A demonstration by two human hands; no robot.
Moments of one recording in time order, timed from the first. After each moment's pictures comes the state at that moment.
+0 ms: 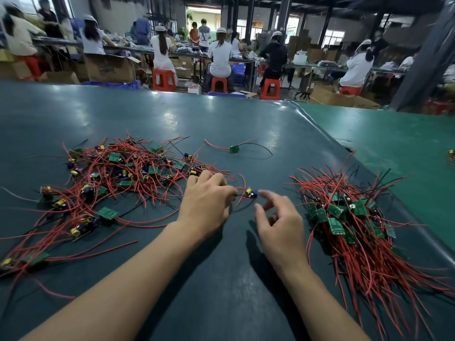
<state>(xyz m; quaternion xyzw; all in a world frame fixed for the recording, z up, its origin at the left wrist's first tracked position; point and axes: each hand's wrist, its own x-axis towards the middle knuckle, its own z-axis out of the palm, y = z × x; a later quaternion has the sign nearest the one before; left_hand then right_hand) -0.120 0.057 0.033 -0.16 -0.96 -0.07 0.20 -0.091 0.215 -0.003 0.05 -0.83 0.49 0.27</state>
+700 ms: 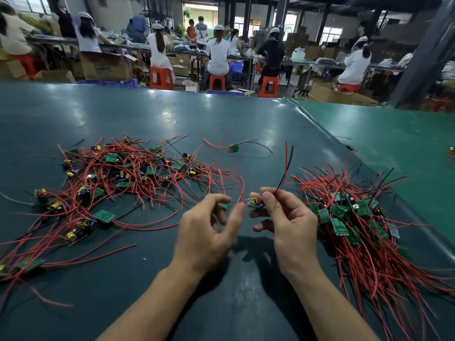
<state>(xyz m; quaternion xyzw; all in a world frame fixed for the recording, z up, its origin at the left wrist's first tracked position) -0.074 0.064 0.013 -0.11 -0.82 -0.49 0.28 -0.079 0.212 0.019 0.04 -0.60 0.79 0.16</state>
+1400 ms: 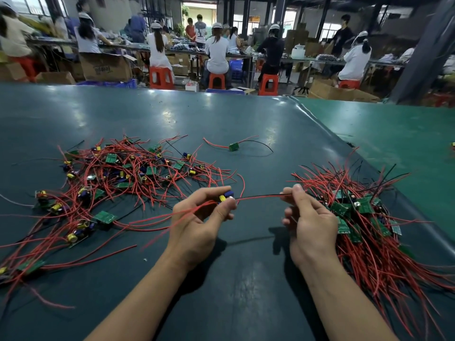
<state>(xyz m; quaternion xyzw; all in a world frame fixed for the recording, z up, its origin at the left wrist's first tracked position) -0.078 0.061 0.016 -0.11 -0.66 -0.72 0.19 -0.095 0.231 0.022 -0.12 -0.51 0.83 0.19</state>
